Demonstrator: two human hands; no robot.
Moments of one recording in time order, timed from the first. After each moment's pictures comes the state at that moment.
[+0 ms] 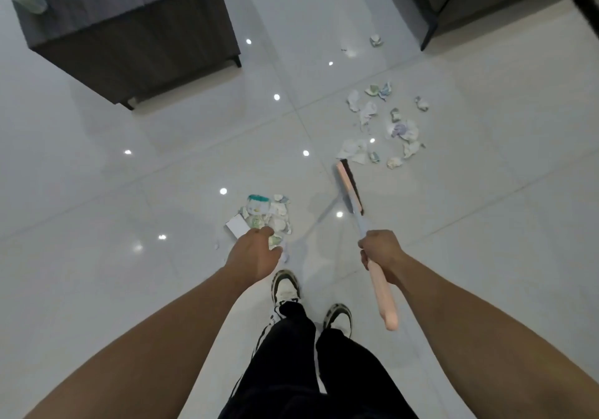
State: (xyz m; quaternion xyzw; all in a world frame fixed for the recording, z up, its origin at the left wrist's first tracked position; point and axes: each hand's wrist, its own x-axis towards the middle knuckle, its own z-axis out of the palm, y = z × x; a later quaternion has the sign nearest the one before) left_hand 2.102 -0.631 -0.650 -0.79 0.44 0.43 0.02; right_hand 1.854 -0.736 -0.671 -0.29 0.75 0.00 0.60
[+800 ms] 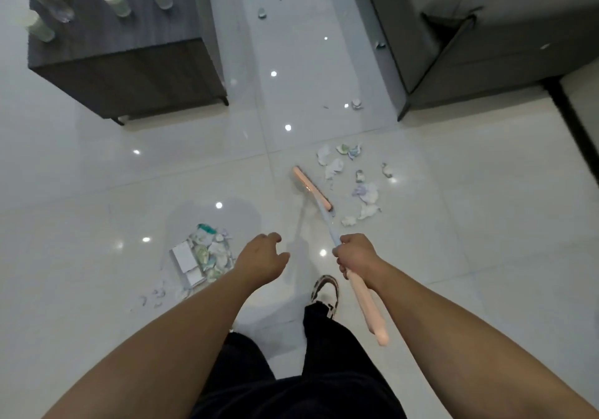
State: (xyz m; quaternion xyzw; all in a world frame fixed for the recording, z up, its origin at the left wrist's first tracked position) left_hand 1.890 -0.848 -0.605 -0.82 0.38 0.42 -0.02; right_hand 1.714 -0.968 -0.621 -0.45 0.66 0.10 0.59
